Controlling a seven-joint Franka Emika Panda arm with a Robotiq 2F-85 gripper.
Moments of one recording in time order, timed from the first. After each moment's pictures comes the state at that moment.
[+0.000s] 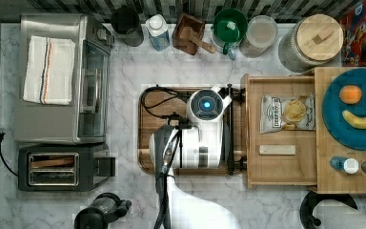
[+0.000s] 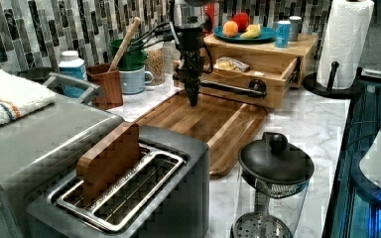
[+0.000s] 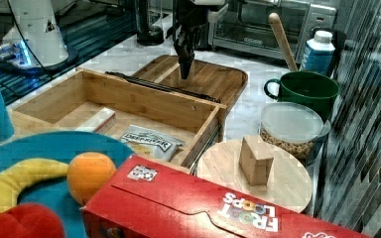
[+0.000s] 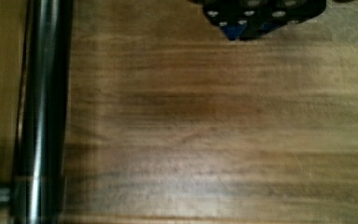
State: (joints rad) arm -0.04 0.20 0.03 -2.29 0.00 0.83 -0.82
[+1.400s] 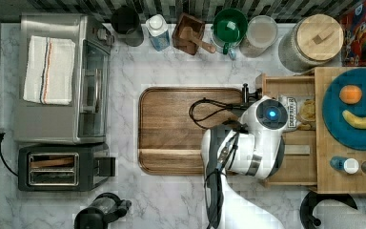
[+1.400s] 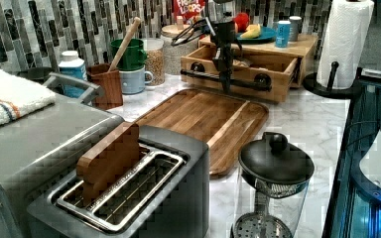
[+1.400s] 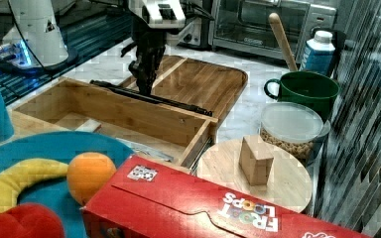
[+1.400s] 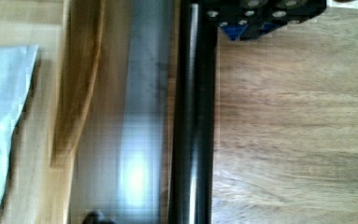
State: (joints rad) arm -0.21 0.20 -0.08 -2.28 -0.03 0.78 -1.13
